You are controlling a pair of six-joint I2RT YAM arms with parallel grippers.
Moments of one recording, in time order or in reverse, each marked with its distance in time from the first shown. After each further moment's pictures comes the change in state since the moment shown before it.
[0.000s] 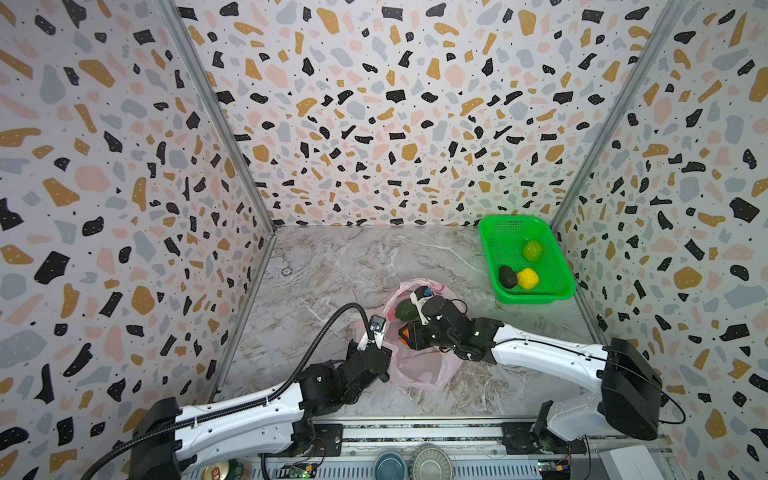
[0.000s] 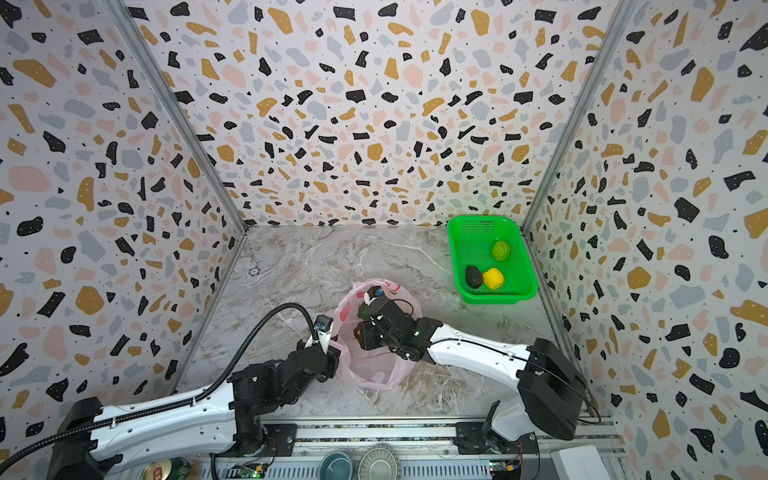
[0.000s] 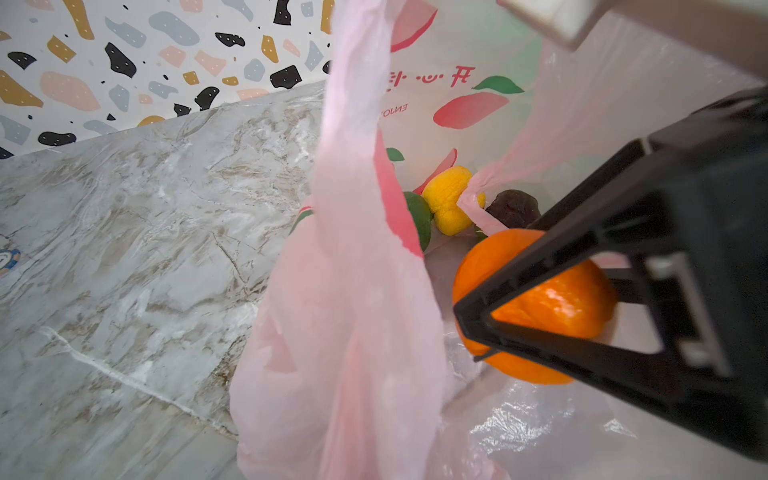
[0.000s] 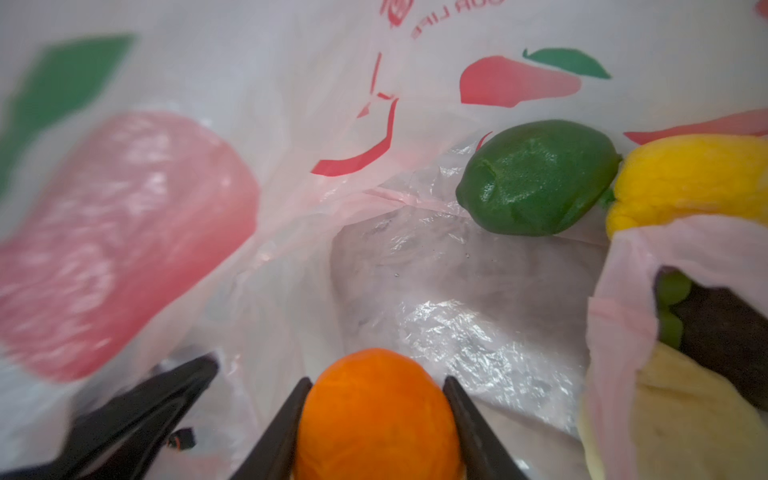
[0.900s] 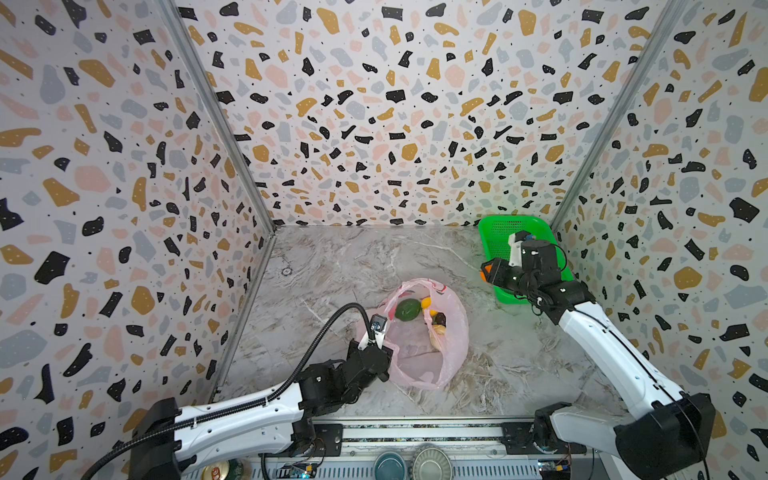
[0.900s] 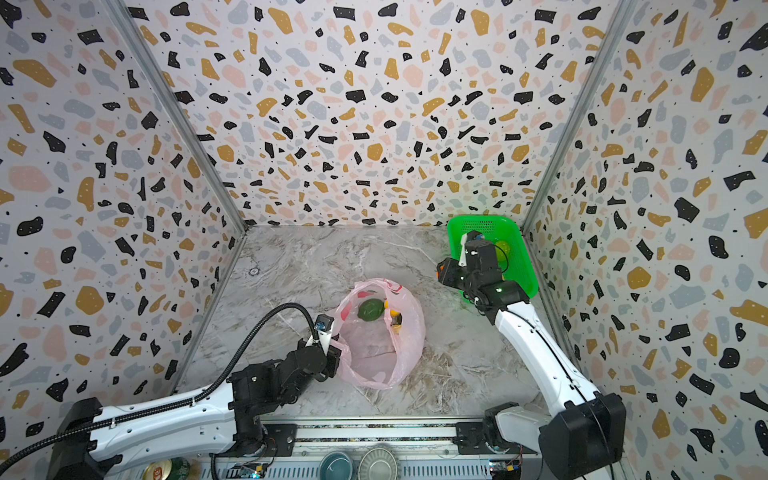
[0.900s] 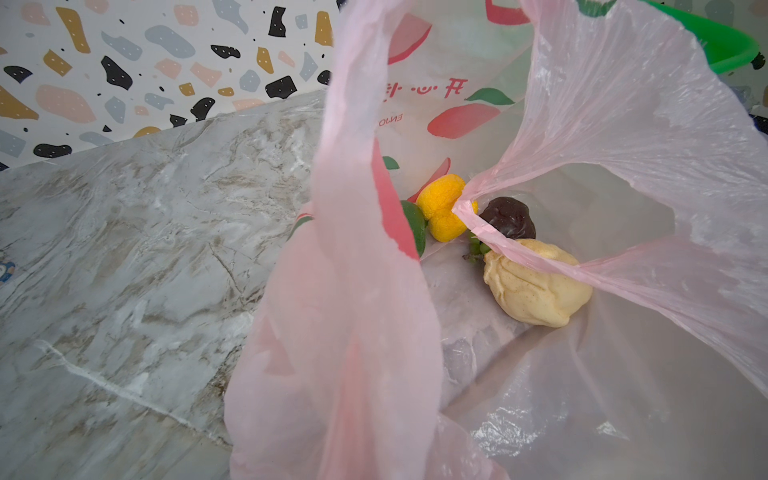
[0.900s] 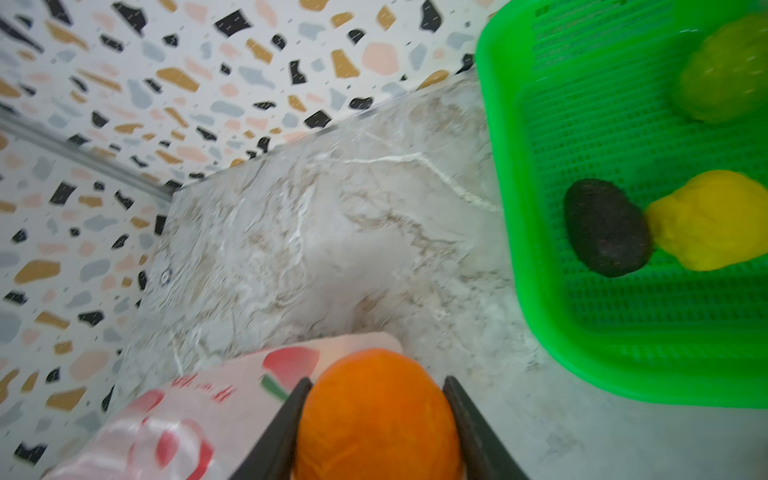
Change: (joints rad) left arm 0.000 -0.010 0.000 0.024 0.014 0.037; right arm -0.758 -0.171 0.148 -0.225 -0.097 -0.164
